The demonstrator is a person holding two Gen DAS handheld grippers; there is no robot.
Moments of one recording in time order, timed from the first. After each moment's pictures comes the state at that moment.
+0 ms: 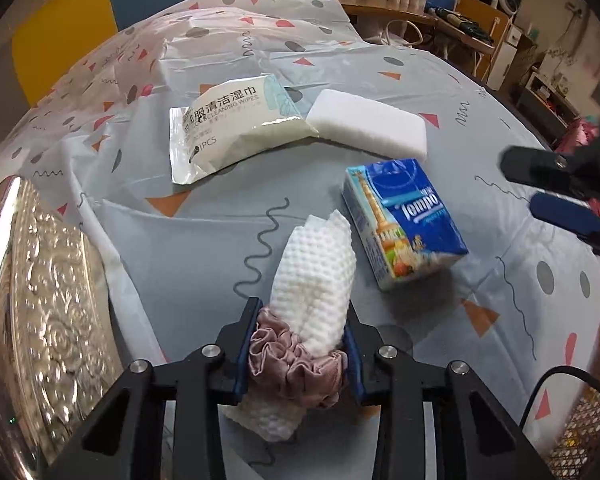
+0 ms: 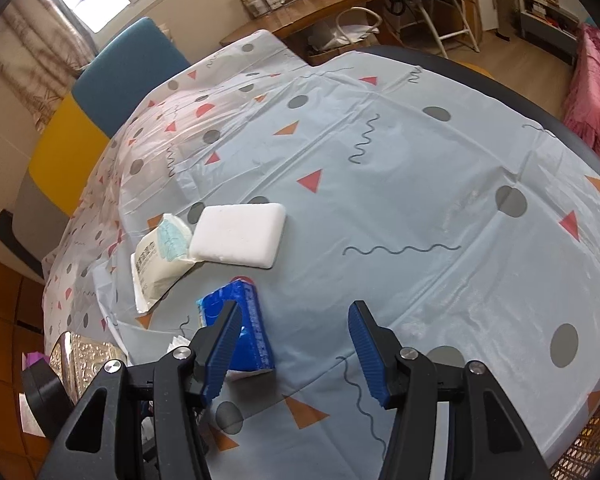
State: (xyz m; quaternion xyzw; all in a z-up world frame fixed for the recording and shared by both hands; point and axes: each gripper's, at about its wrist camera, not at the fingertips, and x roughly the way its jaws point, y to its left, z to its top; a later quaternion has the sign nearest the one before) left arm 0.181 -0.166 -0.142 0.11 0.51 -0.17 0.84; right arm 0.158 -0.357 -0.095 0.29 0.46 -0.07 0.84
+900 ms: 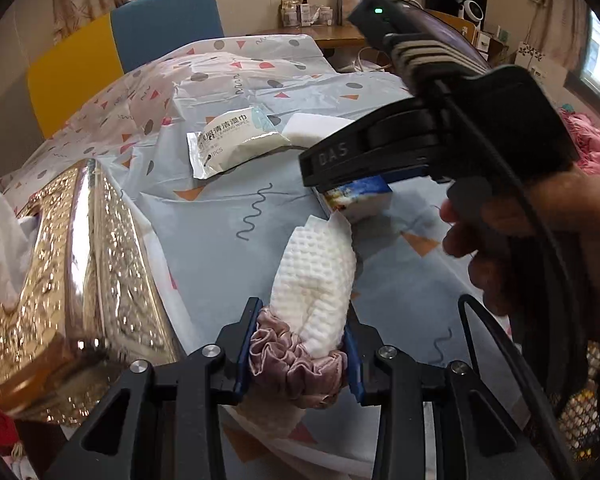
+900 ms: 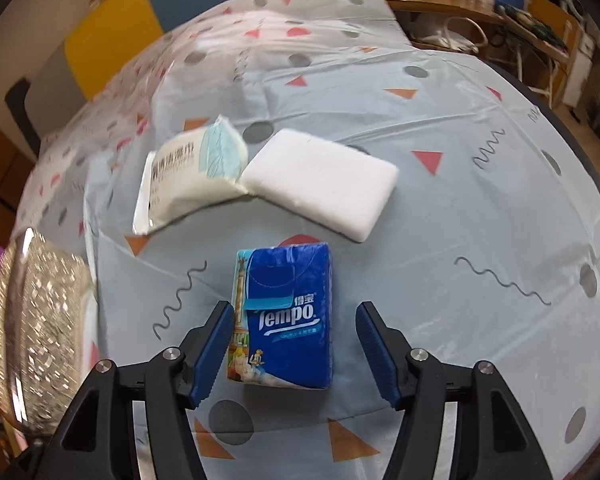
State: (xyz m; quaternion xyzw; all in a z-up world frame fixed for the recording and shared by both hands) left arm 0.091 -0.146 -0.111 0.13 0.45 -0.19 0.86; right arm 0.207 -0.280 -0.128 0.10 0.53 0.01 0.84
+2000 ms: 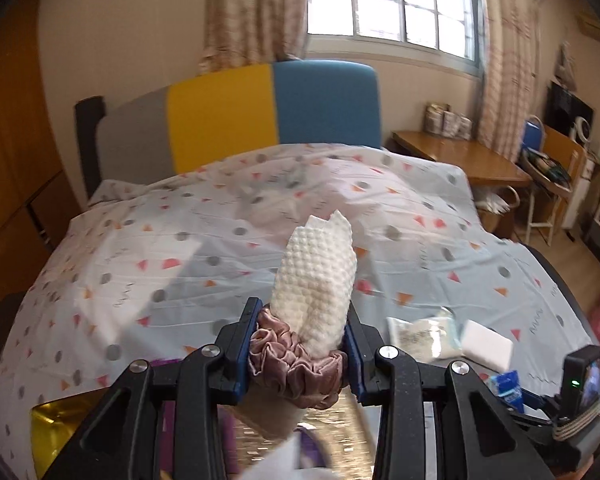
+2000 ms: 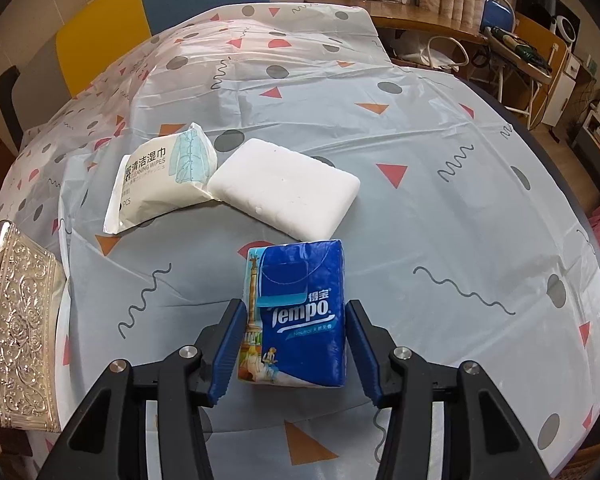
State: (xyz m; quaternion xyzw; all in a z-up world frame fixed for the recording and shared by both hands) left arm 0.222 -0.002 0.042 0.02 0.33 0.01 0.94; right arm 0.198 -0.292 -0.124 0.08 0.52 -0.03 0.85
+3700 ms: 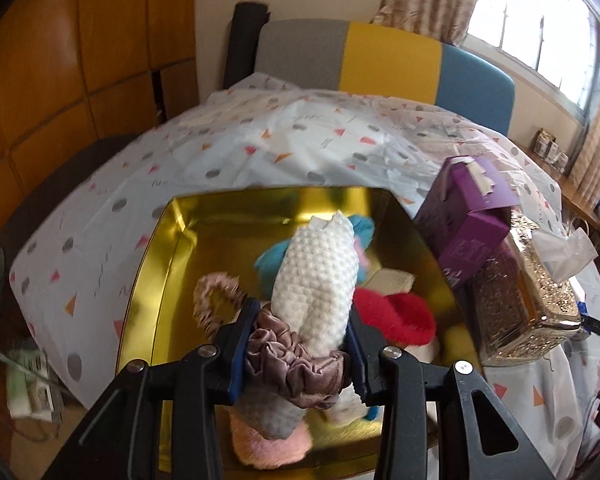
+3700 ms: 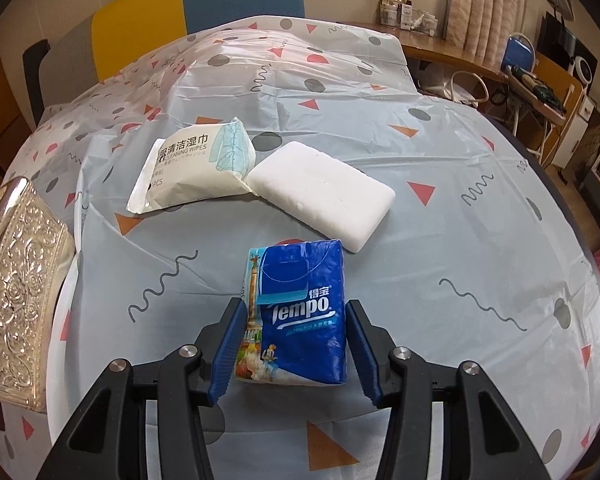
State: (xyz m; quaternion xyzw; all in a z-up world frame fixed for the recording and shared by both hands) left arm 0.005 0.220 -0.066 -0.12 0.39 0.16 0.90; right arm 0.190 -0.272 -0.127 0.02 0.48 -0.01 0.88
